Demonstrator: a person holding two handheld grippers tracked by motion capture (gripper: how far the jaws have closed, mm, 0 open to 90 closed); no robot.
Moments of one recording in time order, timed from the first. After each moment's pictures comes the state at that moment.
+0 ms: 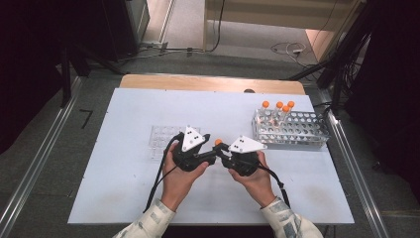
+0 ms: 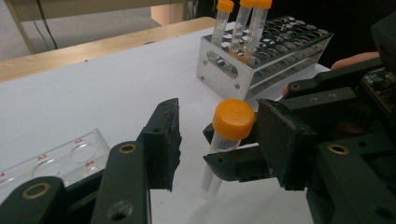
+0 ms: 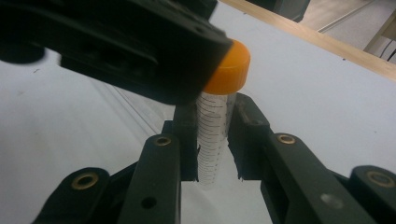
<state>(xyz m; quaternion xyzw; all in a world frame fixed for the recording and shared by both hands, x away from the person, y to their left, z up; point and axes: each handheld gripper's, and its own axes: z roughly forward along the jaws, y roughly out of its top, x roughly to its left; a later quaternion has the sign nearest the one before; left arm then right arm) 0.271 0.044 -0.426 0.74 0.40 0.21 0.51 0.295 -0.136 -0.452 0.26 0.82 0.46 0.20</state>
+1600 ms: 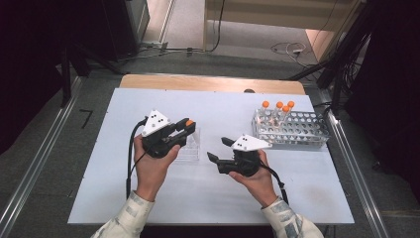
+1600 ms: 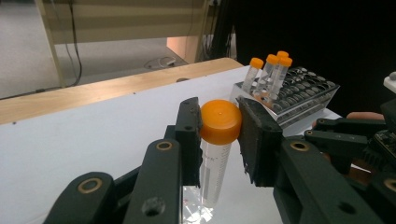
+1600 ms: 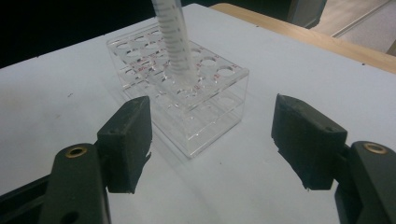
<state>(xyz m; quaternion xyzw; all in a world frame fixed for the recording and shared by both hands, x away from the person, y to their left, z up) 0.267 0.118 -0.380 0.68 0.43 0.23 0.55 0.293 -0.138 -0.444 0.28 0.81 0.50 0.16</state>
